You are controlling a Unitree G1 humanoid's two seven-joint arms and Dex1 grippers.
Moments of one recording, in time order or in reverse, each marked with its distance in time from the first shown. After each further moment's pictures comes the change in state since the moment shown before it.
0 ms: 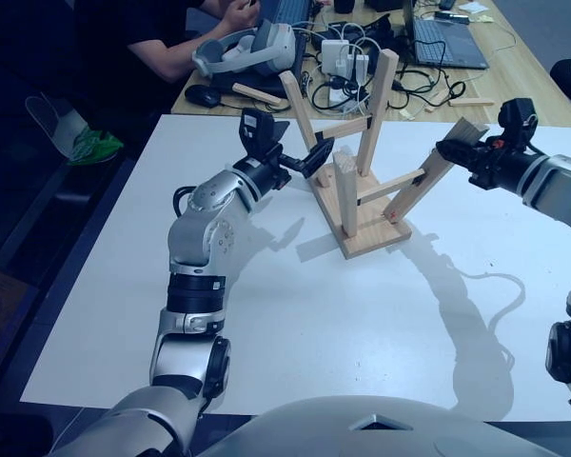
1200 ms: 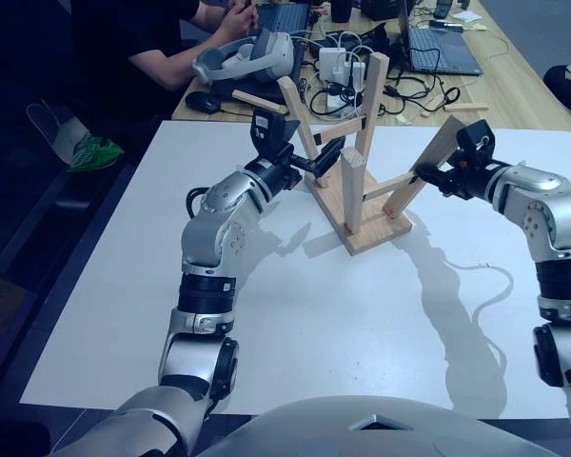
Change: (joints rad) left arm -0.001 -0.040 -0.023 0.009 0.006 -0.041 0.027; right arm 0.039 0.149 0.109 0.138 -0.375 -0.271 0.112
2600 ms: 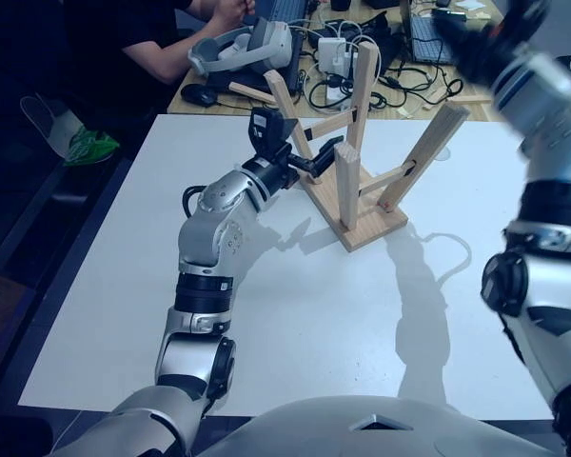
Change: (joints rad) left arm -0.002 0.020 -0.010 -0.001 0.004 0.000 -0.010; right arm -0.362 0.203 -0.227 0.181 0.122 0.044 -0.282
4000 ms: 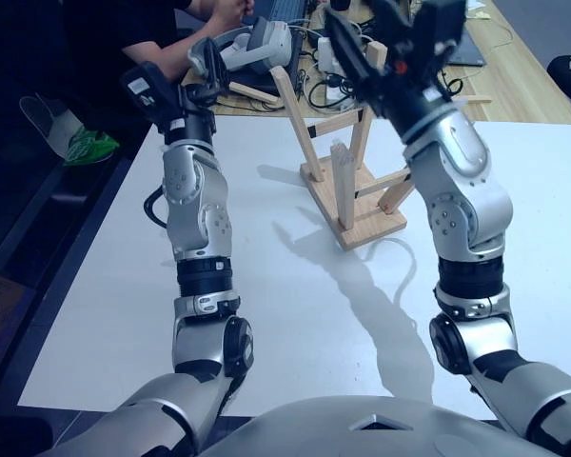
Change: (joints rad) left arm -0.135 -0.092 0.298 0.168 0.092 -0.491 0.489; right arm 0.152 0.288 0.320 -0.464 -0.094 -0.353 0.132
